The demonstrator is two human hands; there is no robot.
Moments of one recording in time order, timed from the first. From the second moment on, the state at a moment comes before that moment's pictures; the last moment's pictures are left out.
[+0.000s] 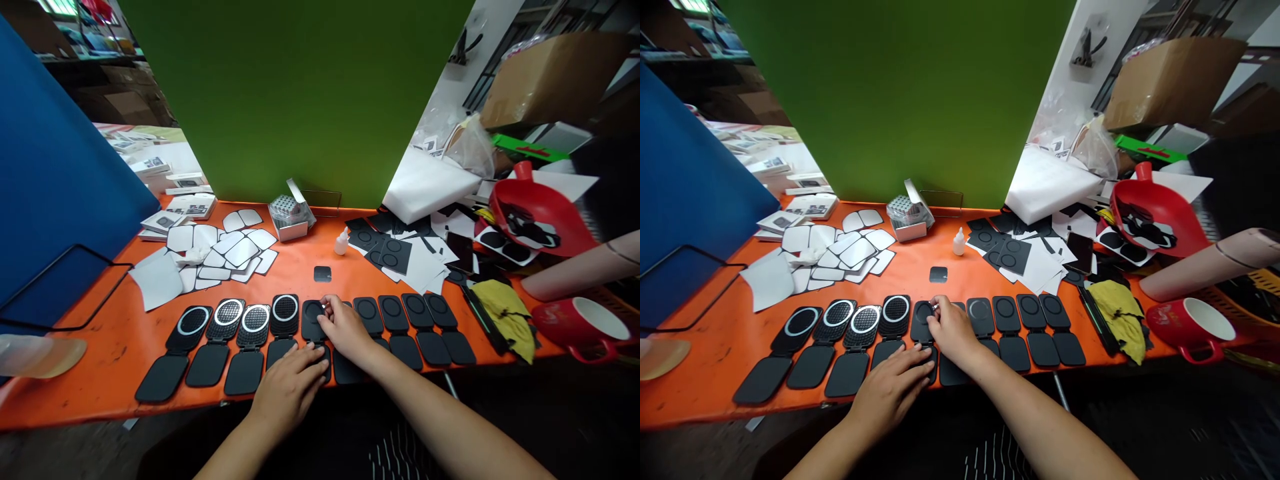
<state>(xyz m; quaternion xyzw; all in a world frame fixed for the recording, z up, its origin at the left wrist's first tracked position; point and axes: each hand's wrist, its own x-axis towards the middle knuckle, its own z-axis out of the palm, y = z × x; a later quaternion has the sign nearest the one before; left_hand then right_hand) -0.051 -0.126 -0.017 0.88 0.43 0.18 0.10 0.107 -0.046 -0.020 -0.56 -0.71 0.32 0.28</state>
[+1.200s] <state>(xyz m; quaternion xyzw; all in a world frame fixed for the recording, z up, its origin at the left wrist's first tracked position) 0.000 -0.101 0.025 0.39 0.46 0.43 0.67 0.166 -0.095 0.033 -0.33 -0.89 0.17 0.26</state>
